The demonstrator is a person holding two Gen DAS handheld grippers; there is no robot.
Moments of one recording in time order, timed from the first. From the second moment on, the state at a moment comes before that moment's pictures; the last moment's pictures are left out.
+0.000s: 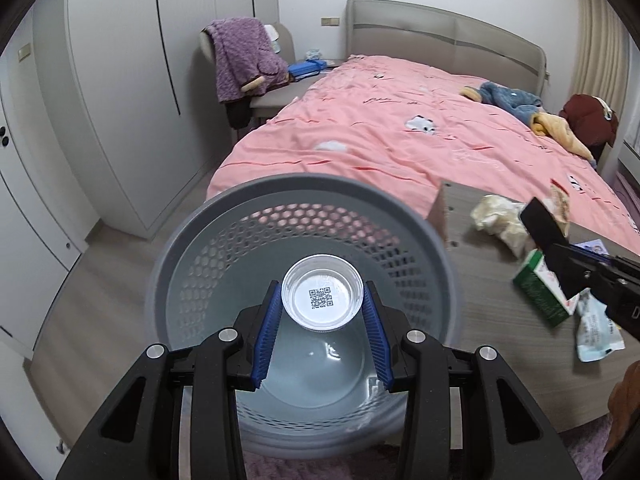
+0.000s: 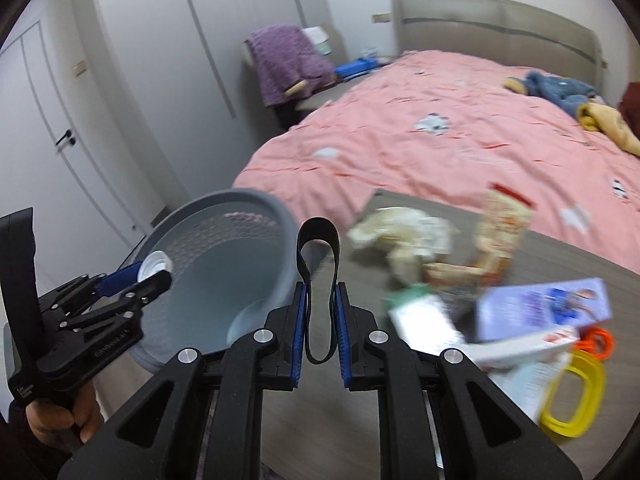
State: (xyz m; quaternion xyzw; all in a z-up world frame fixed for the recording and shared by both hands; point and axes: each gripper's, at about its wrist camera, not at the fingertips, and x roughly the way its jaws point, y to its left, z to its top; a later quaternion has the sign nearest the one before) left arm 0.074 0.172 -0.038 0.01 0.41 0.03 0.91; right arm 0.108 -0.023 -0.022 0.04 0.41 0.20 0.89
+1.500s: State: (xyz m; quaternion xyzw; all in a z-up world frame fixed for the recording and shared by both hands) left arm 0.089 0.237 -0.060 -0.04 0.43 0.09 0.90; right arm 0.135 0.072 -0.045 0.00 0.42 0.27 0.87
